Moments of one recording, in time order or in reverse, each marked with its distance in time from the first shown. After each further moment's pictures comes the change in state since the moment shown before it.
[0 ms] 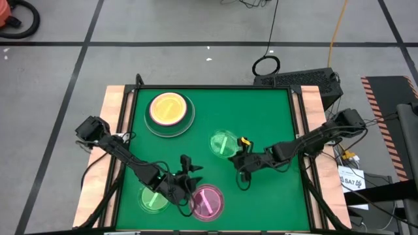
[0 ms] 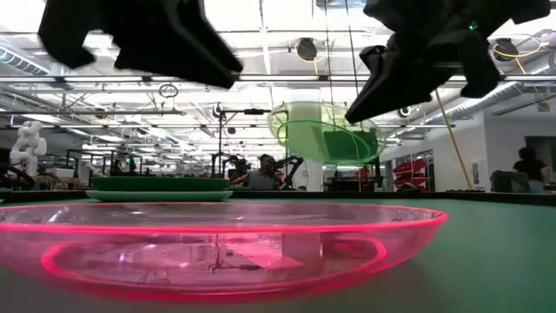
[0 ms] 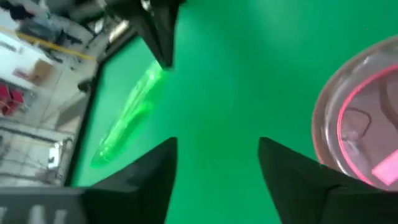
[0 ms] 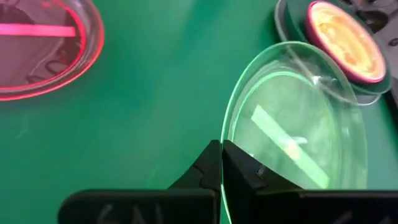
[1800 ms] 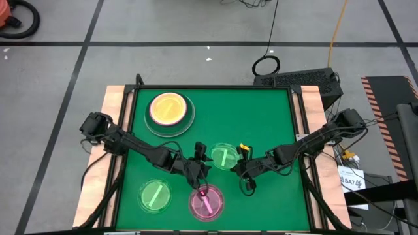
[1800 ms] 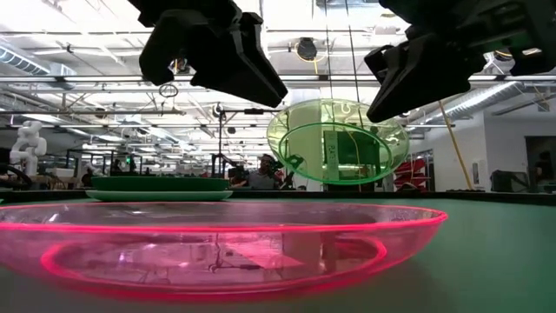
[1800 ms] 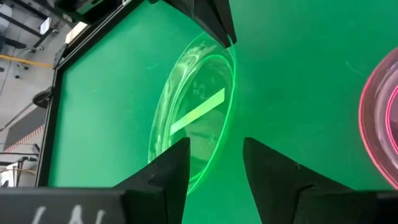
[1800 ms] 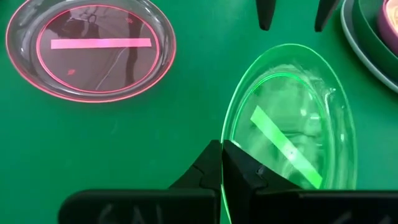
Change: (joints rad) left arm 0.237 0.004 0.056 0.001 0.337 0.220; right arm 0.049 0.000 0.000 -0.006 -0.166 0.079
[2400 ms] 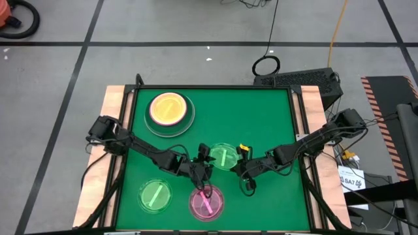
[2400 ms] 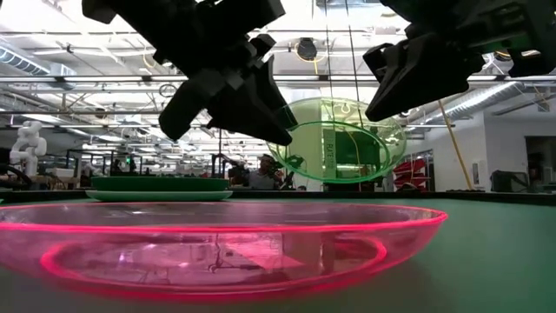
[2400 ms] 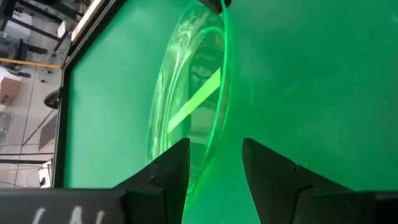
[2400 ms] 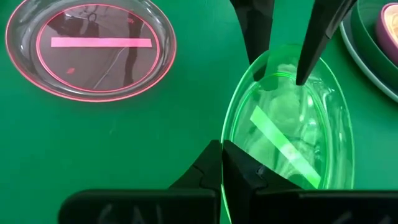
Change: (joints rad) left arm 0.008 0.112 0.000 0.084 -0.074 0.098; right arm 0.000 0.000 0.001 0.005 0.002 -0.028
